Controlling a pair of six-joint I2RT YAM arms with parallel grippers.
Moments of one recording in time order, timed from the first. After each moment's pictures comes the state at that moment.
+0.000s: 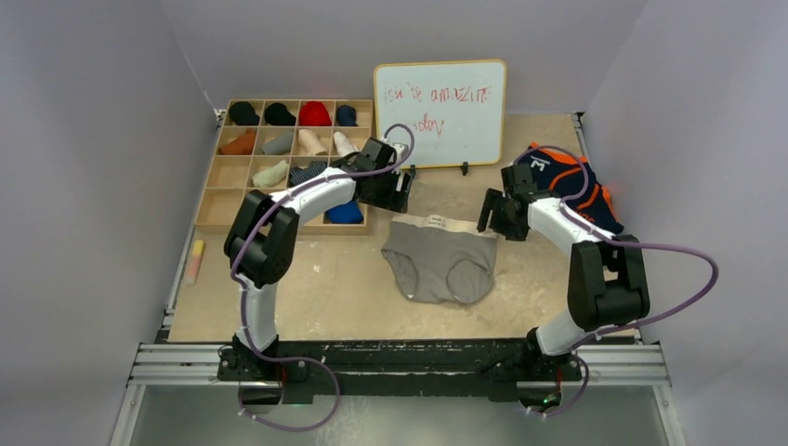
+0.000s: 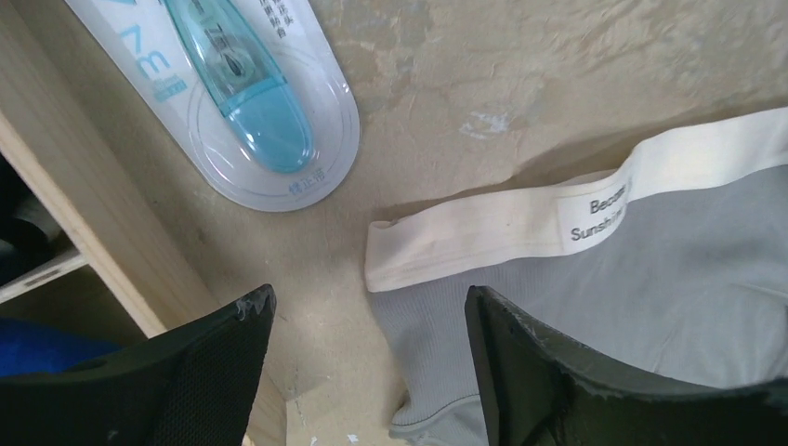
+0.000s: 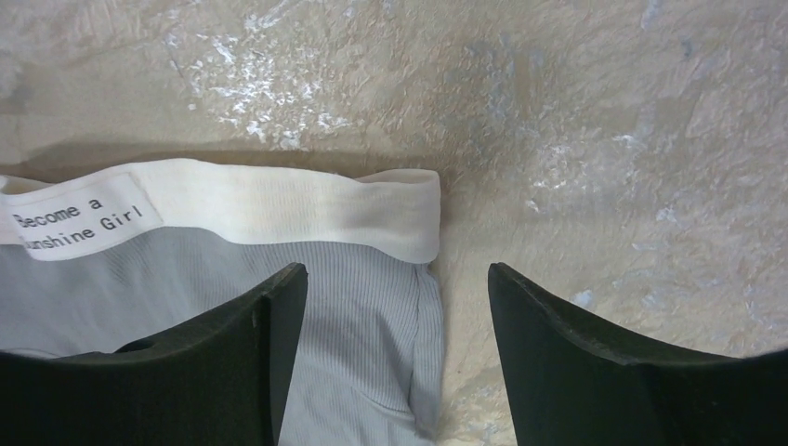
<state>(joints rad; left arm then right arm) -0.57 1.98 1.50 -0.43 0.11 -0.26 0.16 1.55 0.95 -0.52 0.04 0.45</state>
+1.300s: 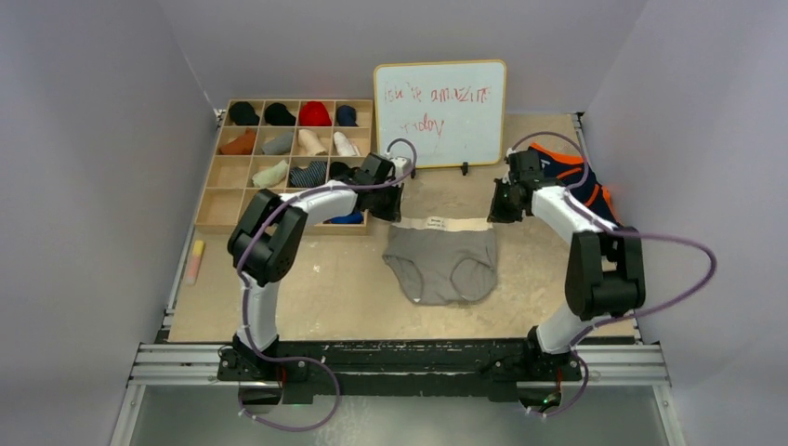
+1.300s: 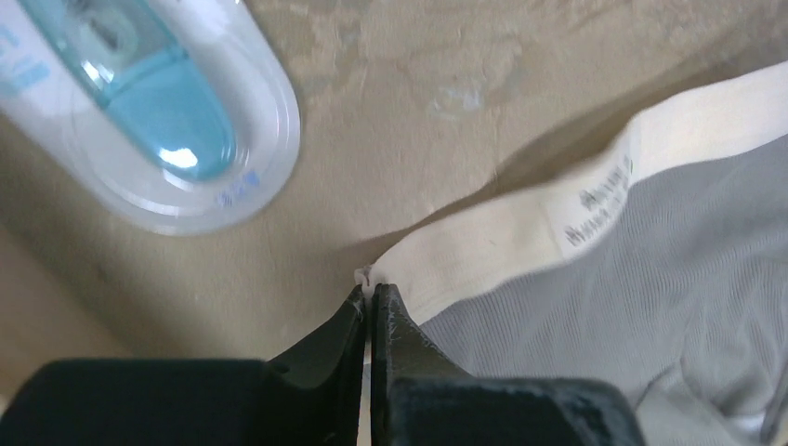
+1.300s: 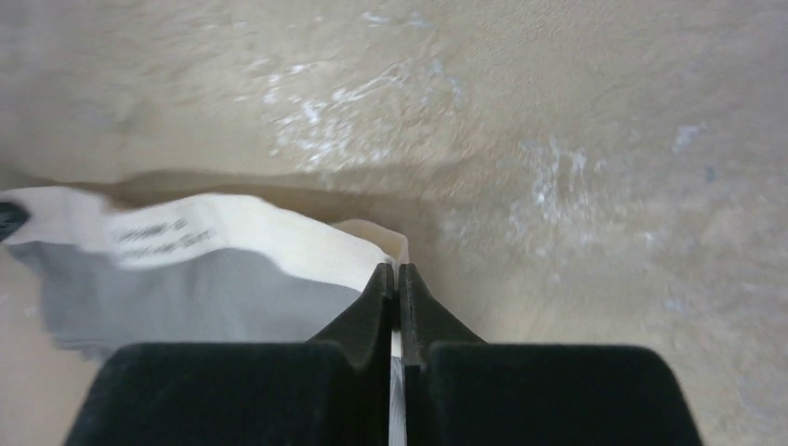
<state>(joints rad) -0.58 2.05 1.39 -0.23 0.21 -0.25 0.10 1.67 1.06 -0.47 -0.10 0.33</state>
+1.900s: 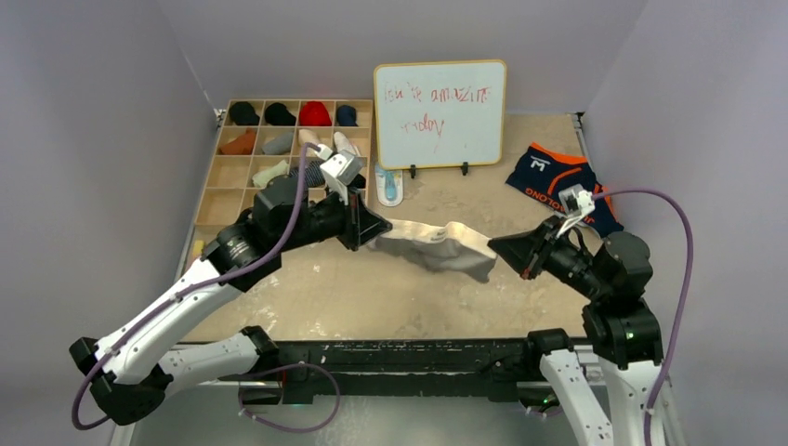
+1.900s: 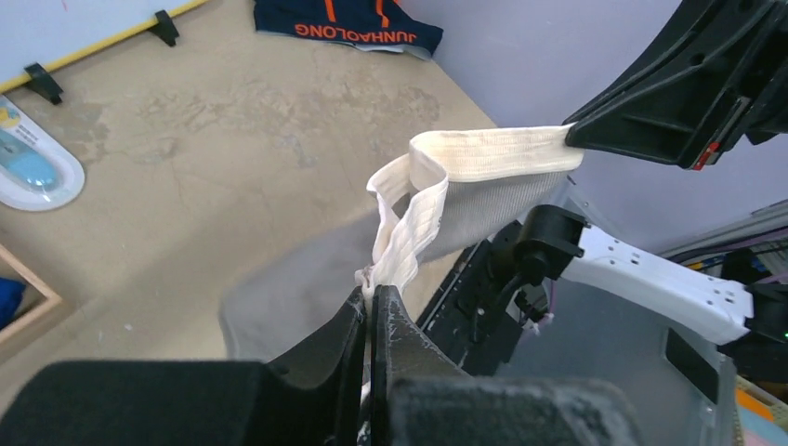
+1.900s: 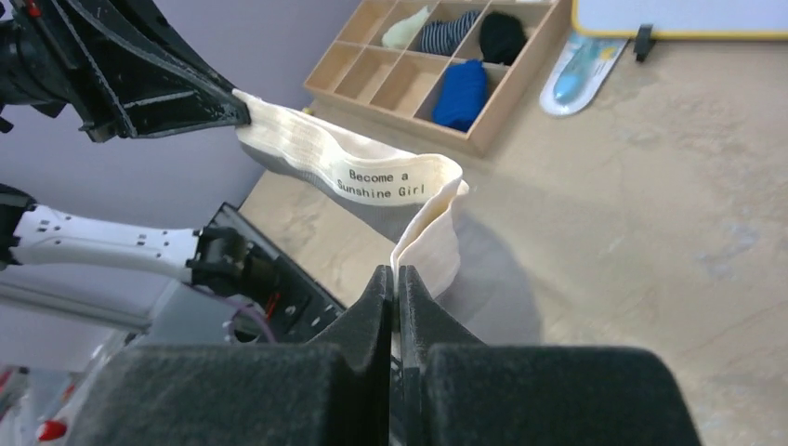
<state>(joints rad) -0.80 1.01 1.15 -0.40 0.23 -0.41 0.10 0.50 0.95 -0.64 -0.68 0.45</state>
